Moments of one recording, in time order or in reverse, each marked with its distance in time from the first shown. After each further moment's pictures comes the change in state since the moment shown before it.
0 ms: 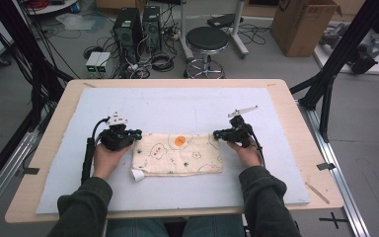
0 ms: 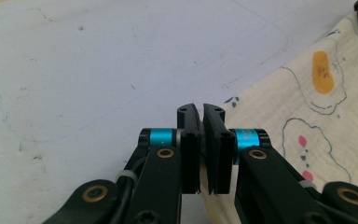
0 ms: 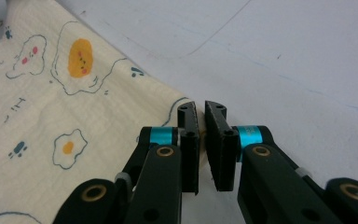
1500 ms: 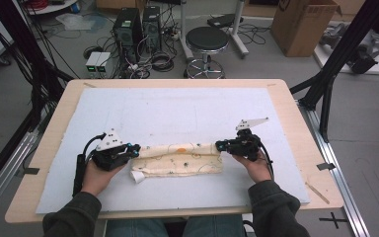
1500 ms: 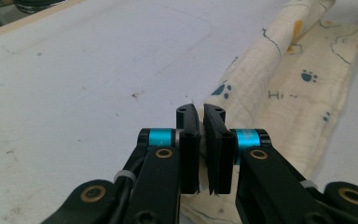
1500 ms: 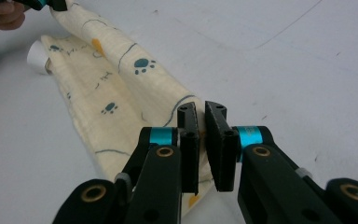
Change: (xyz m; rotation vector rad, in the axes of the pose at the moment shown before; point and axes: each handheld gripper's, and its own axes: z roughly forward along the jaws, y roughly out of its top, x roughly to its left) left arm -0.039 -0.025 -0.048 -0.040 -0.098 0.215; right arm 0.037 -0.028 -0.039 -0.070 0.107 -0.084
